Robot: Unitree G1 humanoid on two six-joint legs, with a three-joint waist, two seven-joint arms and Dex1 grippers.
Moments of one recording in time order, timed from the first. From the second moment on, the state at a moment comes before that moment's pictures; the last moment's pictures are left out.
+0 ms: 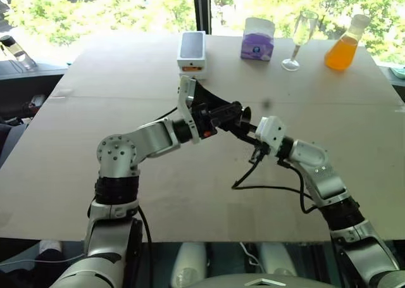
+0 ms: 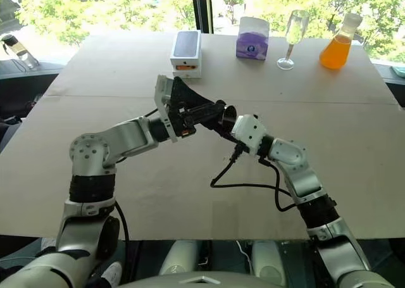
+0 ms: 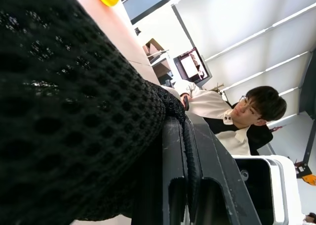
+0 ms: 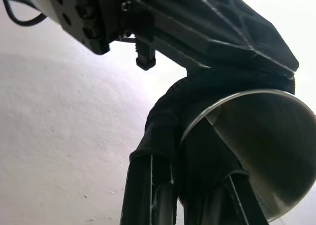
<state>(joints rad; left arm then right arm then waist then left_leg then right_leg) -0.64 0.37 0.09 -0.05 -1.65 1.08 0.07 -0.46 -0.33 0.27 0.06 0.11 -0.20 0.77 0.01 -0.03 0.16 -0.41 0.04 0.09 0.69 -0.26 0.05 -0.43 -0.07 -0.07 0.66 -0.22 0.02</state>
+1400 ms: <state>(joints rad) -0.63 0.31 0.07 0.00 -1.54 1.15 0.03 -0.58 -0.33 0.29 0.36 -0.06 -0.47 0.86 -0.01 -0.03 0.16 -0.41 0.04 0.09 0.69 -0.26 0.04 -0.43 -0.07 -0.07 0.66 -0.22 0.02</state>
